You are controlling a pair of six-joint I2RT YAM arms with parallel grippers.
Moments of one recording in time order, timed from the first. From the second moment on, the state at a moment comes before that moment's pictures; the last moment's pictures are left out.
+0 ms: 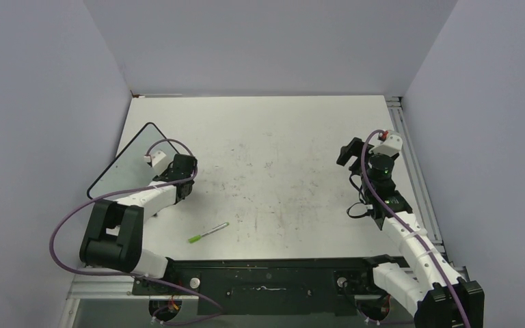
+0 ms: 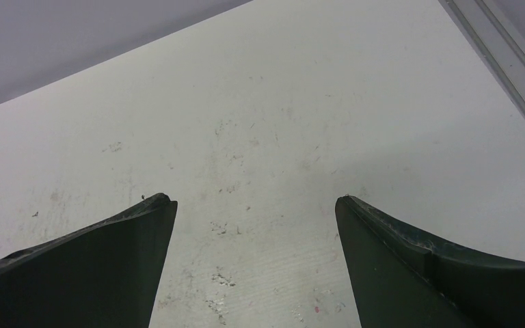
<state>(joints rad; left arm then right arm) -0.24 1.44 0.66 -0.19 -0.62 -0.91 0.19 0.92 0.59 0.06 0.26 0.38</state>
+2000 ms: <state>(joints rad) -0.17 1.58 0.74 -0.12 -0.59 -0.85 0.19 0.95 0.59 0.07 0.23 0.39</state>
